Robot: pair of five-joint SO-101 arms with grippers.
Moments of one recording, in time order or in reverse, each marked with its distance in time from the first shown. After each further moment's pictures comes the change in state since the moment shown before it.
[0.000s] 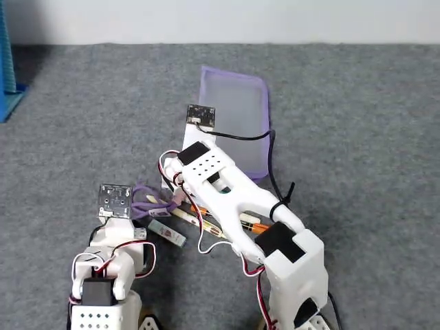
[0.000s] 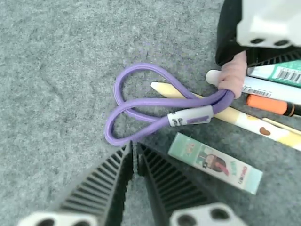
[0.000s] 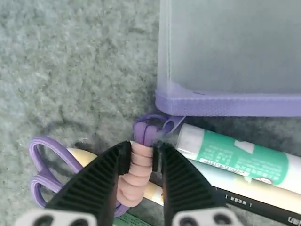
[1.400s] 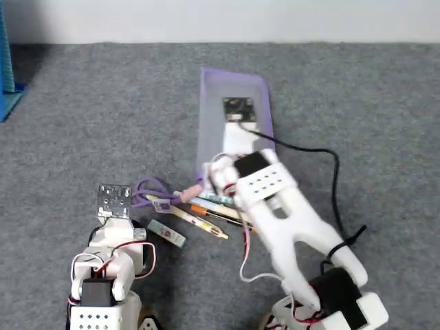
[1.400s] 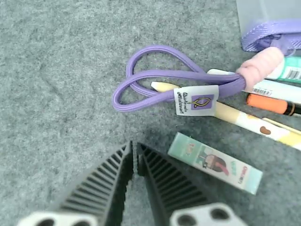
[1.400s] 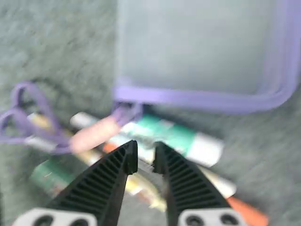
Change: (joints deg) left arm 0.0 0.0 0.0 0.0 0.0; right arm 7.8 -30.2 25.2 -1.1 15.6
